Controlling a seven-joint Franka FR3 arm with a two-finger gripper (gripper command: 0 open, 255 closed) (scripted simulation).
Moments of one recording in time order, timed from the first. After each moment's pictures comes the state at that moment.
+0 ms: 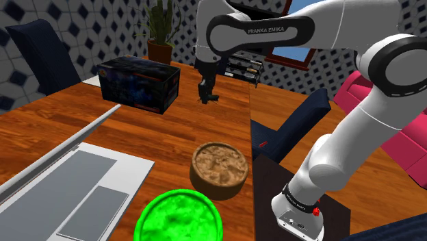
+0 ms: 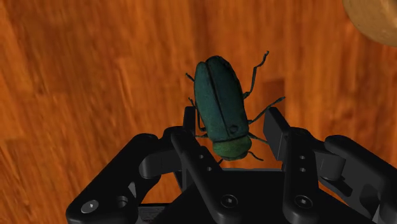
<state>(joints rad) 0.05 -0.13 0.19 -1.98 -0.11 1.76 -0.11</state>
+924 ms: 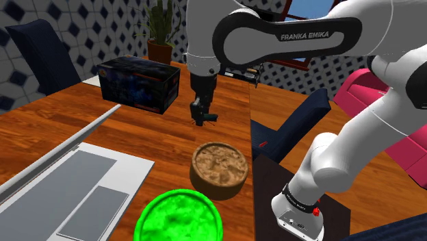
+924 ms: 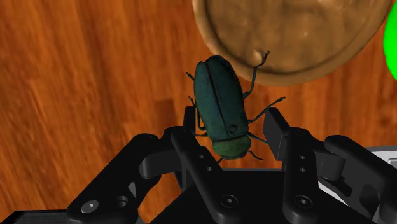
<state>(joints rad) 0.18 -0.25 0.35 -2.06 -0.01 1.70 0.15</state>
